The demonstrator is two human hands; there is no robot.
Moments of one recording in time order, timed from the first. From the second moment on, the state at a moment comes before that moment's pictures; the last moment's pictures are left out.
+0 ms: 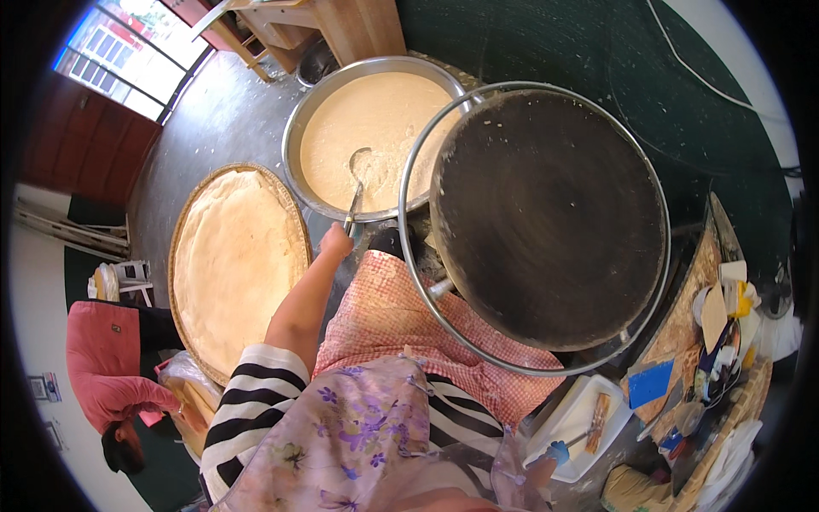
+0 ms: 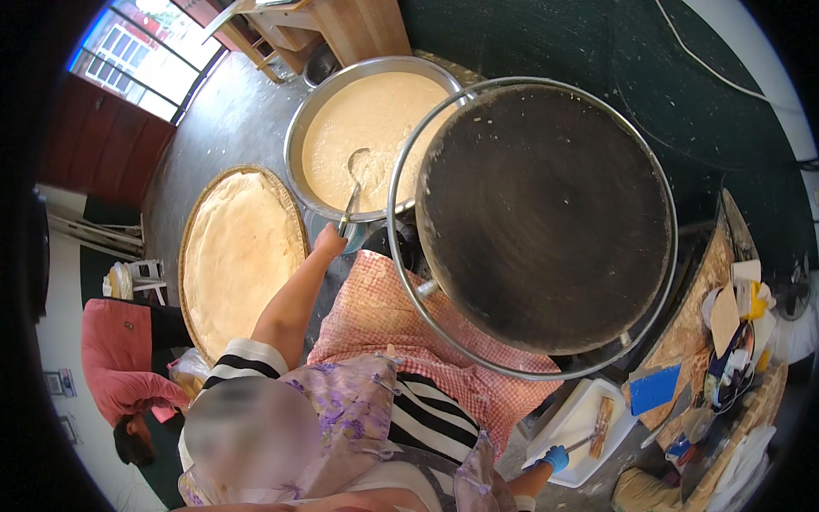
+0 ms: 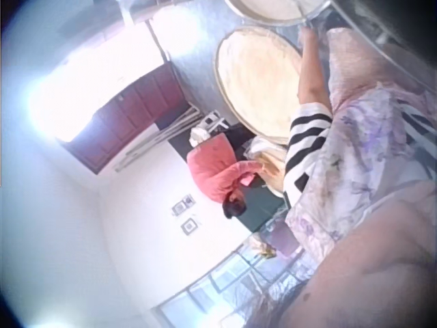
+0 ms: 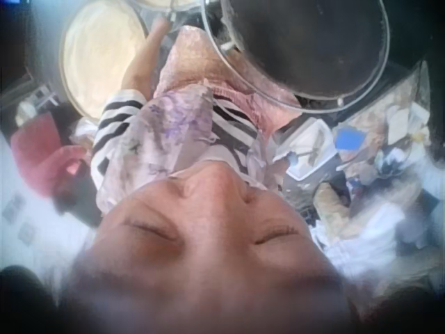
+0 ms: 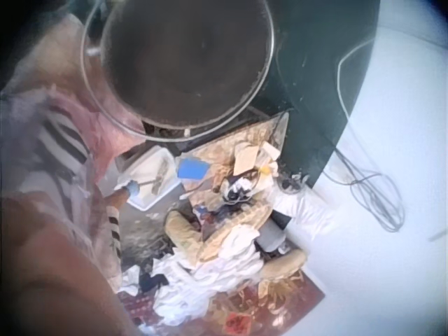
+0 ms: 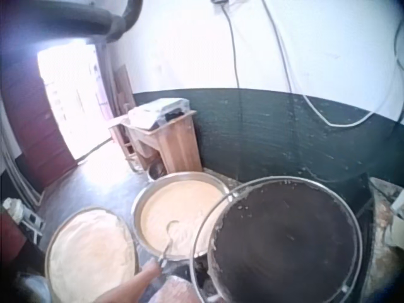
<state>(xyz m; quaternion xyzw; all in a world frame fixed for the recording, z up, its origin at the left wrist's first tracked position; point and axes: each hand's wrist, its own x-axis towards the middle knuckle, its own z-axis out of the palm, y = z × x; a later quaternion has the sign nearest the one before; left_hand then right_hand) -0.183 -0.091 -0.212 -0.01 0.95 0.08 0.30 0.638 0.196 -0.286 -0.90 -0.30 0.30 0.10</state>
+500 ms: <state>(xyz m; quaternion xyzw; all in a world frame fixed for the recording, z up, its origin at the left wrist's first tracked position) -0.186 -0.089 -0.079 0.00 0.83 0.47 0.31 0.528 0.170 -0.215 -0.84 -0.23 0.46 0.19</state>
